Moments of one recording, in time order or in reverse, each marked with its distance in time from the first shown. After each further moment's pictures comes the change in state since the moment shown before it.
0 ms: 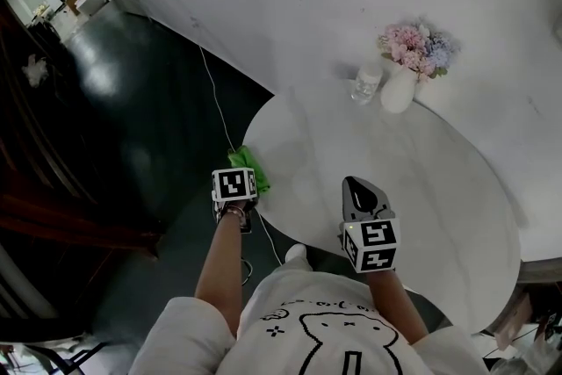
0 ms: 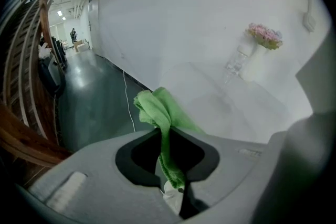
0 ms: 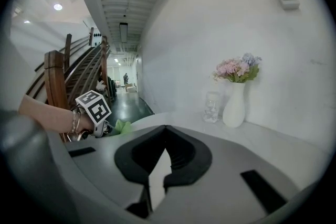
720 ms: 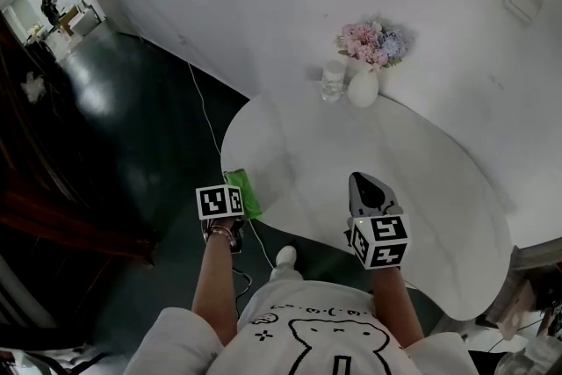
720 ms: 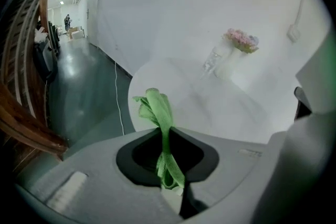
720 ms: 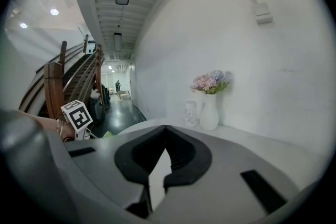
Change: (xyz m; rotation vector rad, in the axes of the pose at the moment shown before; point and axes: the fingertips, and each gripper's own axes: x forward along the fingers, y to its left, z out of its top) left arm -0.073 -0.073 -0.059 -0.059 0.045 -0.136; right arm -0.100 -0.059 0.014 0.048 -0.074 -0.063
